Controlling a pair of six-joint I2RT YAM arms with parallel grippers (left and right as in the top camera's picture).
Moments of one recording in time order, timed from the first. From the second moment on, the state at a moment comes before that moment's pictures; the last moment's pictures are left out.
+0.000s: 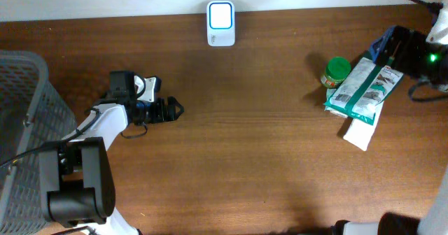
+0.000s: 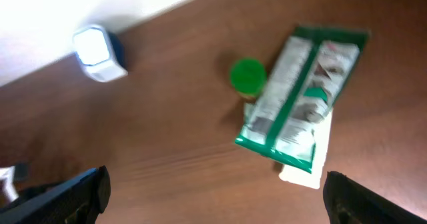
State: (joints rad) left arm 0.04 1.87 1.06 -0.40 0.48 -0.04; right arm -0.25 1.53 2.17 -1.52 -0.22 0.17
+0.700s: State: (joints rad) left arm 0.04 1.87 1.06 -0.40 0.47 -0.04; right arm -0.13 0.53 0.64 -0.26 -0.17 0.13
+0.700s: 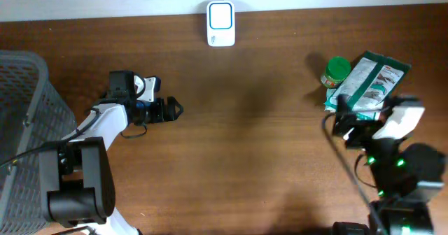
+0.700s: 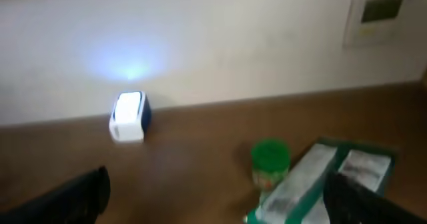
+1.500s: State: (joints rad) left arm 0.04 1.87 1.06 -0.40 0.47 -0.04; right arm -0.07 0.05 0.01 -0.06 -0.18 0.13
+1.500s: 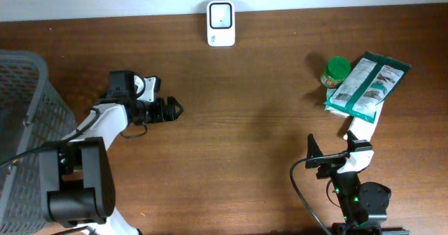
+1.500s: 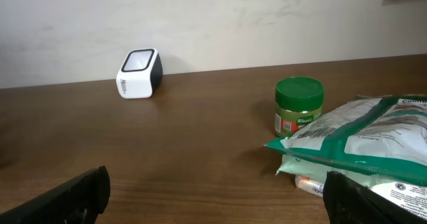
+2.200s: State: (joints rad) left arm 0.04 0.49 0.21 0.25 0.23 0.32; right arm -0.06 0.05 0.01 -0.06 -0.19 0.13
